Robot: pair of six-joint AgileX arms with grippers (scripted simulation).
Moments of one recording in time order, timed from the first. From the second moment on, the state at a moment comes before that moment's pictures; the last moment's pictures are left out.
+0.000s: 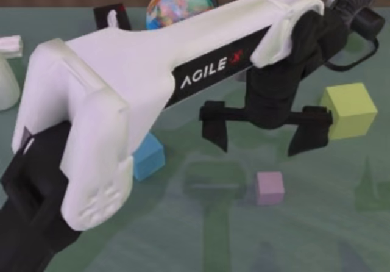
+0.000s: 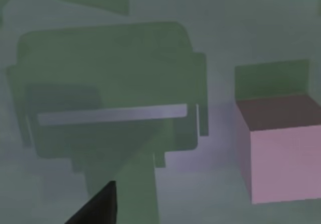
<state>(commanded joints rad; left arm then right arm) -0.87 2.43 2.24 -1.37 -0.02 -0.77 0.00 0.00 0.00 0.00 0.00 0.00</state>
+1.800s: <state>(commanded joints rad) -0.47 2.17 1.51 -0.90 0.00 0.42 0.00 0.00 0.00 0.00 0.00 0.00</state>
